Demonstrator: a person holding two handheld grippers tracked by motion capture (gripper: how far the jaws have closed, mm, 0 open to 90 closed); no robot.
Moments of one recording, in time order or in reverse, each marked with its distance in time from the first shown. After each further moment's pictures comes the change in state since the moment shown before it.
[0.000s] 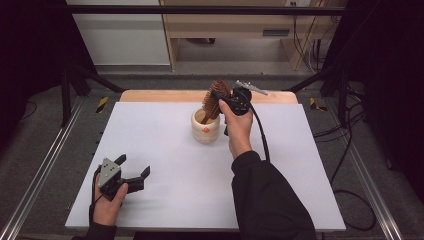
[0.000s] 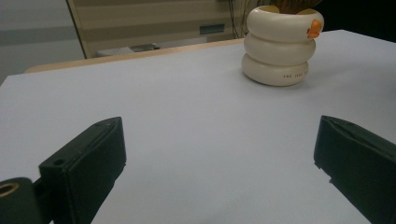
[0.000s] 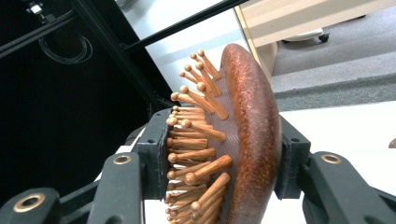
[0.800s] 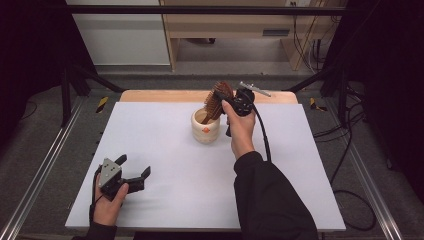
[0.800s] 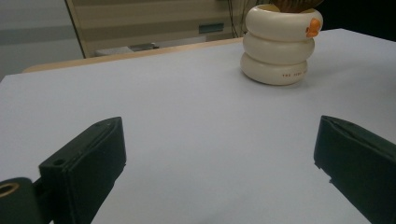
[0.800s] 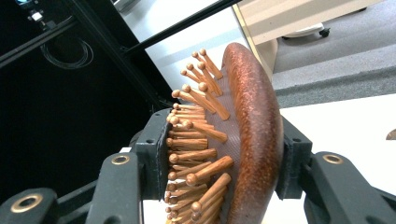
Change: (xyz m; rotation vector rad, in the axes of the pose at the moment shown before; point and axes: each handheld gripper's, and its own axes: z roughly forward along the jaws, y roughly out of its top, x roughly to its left) left arm -0.001 0.000 0.001 0.004 -0.003 0.001; right arm -0.009 -0.001 -0.003 -0.001 0.006 0.038
